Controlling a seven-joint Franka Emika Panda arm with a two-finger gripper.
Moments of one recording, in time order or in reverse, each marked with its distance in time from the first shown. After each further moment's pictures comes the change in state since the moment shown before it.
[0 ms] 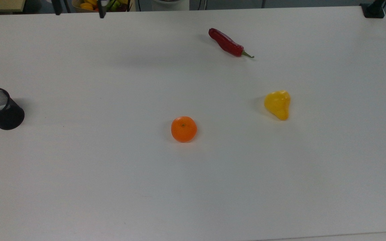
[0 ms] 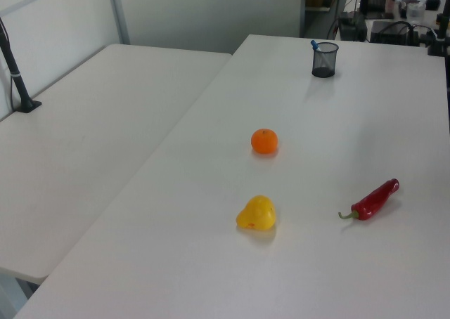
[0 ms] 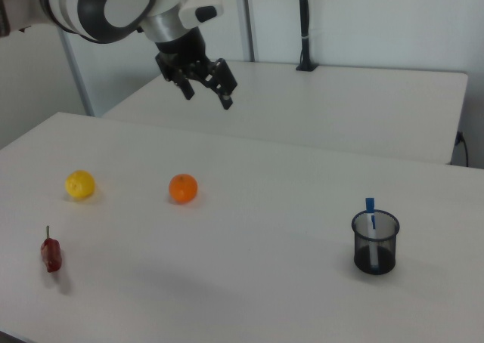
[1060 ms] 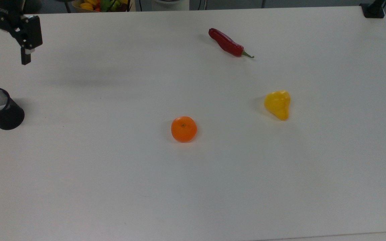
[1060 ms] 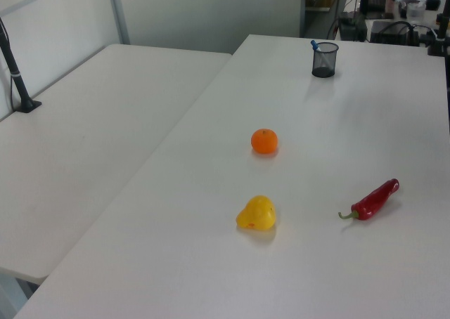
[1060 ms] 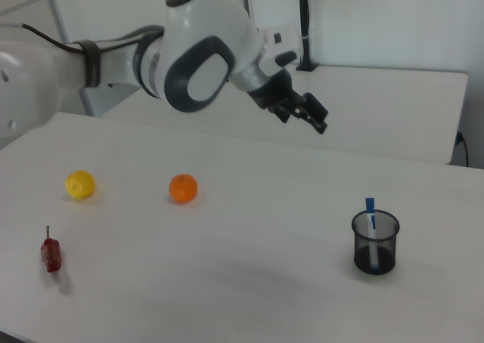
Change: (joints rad) arm -0.020 0.194 -0.167 -0.037 0.000 0.483 0.000
